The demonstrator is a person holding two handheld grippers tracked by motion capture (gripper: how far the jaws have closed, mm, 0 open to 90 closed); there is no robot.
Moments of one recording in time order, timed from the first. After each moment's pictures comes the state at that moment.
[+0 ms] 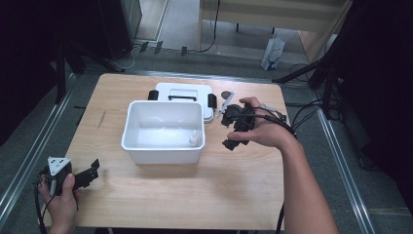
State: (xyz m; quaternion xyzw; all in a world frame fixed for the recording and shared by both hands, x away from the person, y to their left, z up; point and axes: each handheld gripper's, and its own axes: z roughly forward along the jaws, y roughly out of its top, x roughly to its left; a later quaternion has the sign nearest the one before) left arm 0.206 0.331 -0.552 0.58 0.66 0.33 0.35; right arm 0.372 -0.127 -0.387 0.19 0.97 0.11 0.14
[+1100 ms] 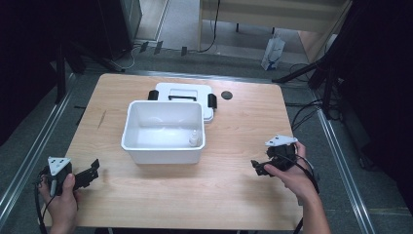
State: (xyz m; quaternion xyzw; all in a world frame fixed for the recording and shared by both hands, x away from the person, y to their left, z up) left arm 0.206 0.330 -0.552 0.58 0.66 0.33 0.35; right arm 0.311 -0.262 -0.486 0.41 0.85 0.27 0.20
